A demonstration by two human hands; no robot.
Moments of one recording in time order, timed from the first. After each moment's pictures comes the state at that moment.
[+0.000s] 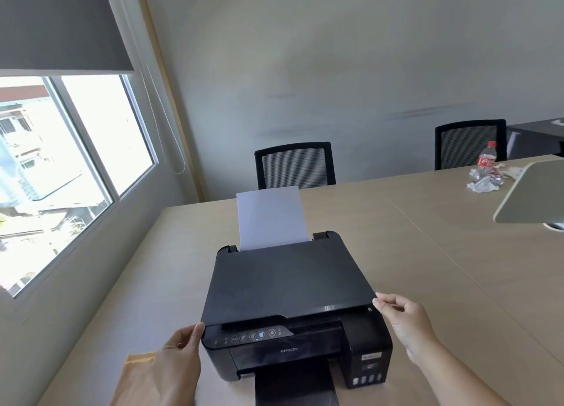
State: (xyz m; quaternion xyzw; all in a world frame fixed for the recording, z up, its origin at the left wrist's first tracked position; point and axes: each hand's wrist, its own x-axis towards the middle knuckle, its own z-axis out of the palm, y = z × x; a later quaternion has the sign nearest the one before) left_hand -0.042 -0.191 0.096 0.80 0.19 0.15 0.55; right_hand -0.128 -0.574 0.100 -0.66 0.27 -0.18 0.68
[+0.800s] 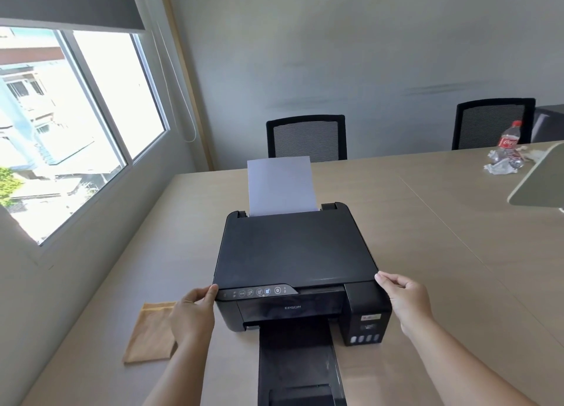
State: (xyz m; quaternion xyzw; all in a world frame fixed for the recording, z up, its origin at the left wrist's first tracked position) left_hand -0.043 -0.187 0.071 0.85 0.19 0.12 0.47; right_hand -0.133 -0.562 0.079 -0.65 0.31 -0.19 0.67
